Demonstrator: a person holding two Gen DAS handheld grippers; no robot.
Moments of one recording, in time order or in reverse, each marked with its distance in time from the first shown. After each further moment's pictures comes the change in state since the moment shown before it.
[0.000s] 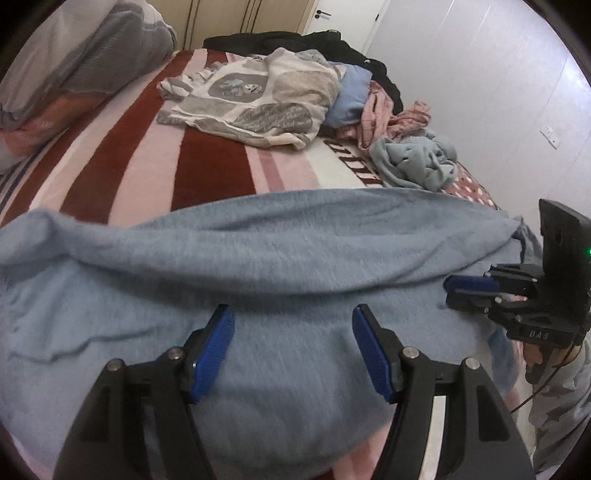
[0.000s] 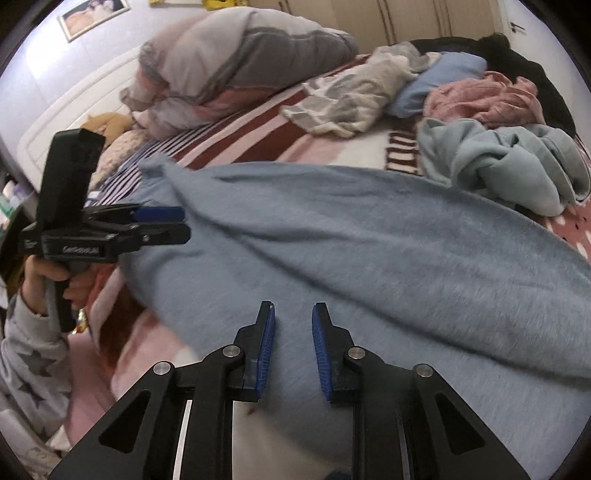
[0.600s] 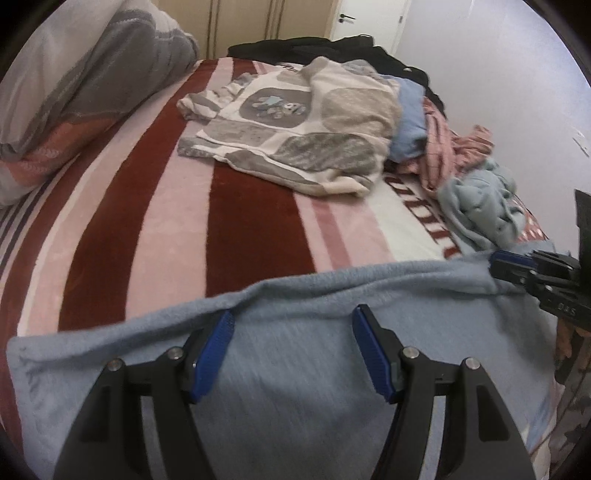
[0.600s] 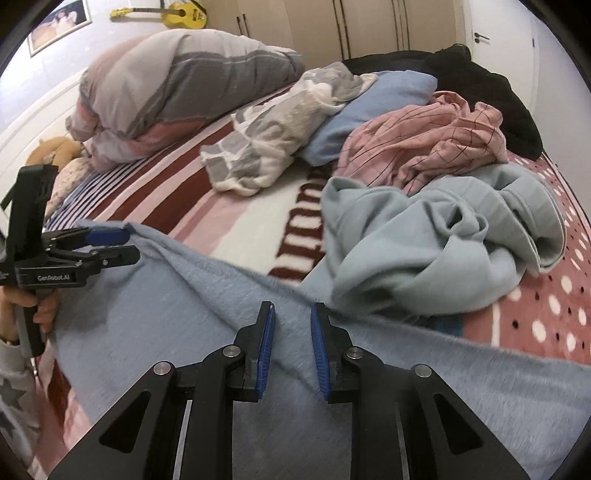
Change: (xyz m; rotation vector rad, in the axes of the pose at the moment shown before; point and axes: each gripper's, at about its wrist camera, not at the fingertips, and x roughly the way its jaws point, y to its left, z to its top) left arm 0.041 0.030 0.062 -0.017 -0.032 0.140; right arm 0.013 -0.061 0.063 0.045 -0.053 -0.160
